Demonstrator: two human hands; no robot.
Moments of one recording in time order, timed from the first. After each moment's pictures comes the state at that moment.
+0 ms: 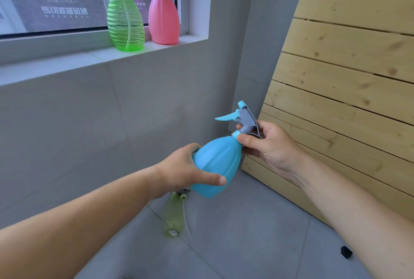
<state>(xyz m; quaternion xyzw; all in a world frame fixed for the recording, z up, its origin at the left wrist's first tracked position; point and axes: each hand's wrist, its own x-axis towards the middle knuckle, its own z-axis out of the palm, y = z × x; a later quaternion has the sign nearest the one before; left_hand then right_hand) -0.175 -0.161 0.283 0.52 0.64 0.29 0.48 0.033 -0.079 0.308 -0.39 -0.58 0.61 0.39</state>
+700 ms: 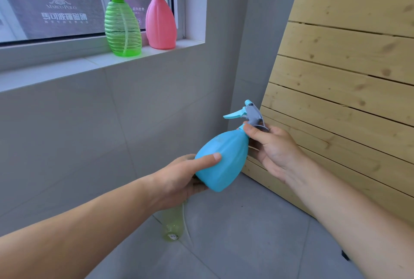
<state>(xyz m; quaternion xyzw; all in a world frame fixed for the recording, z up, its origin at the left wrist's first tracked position) -0.158 -0.165 0.281 0.34 0.50 0.42 0.68 0.031 -0.082 0.314 -0.40 -0.43 0.66 0.47</state>
